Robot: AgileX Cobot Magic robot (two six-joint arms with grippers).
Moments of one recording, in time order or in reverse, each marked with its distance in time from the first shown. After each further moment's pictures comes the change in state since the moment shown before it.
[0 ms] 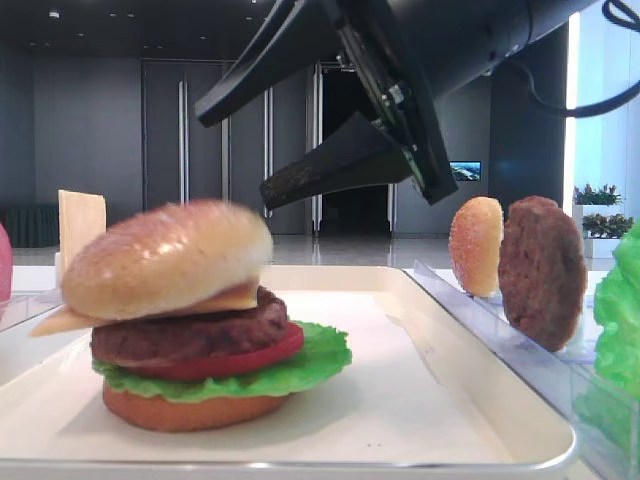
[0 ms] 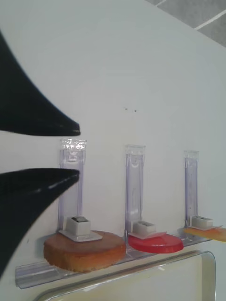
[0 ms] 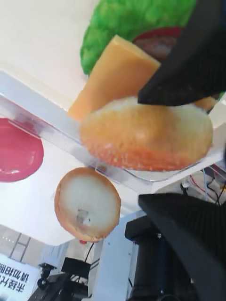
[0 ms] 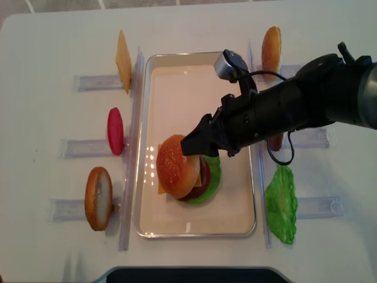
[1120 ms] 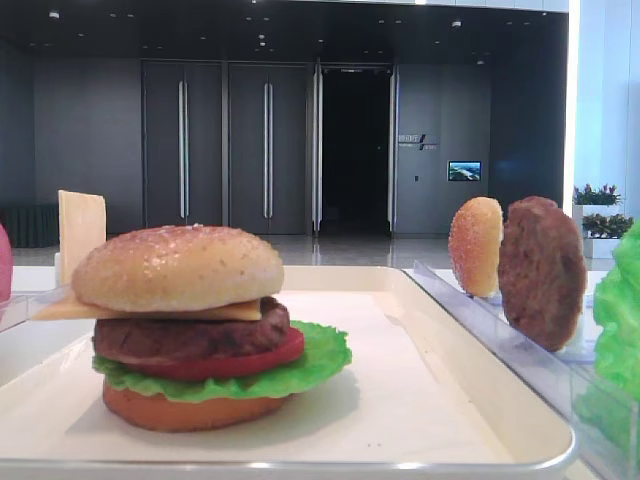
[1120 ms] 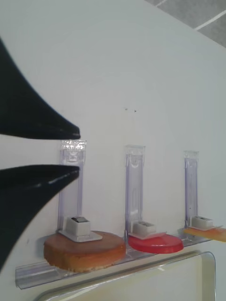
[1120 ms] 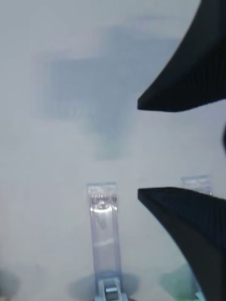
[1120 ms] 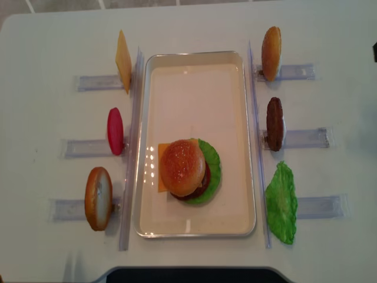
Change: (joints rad) left arm 0.000 0.000 0.000 0.002 0.000 0.000; right arm -0.642 -0.357 -0.272 -1.453 0.332 1.075
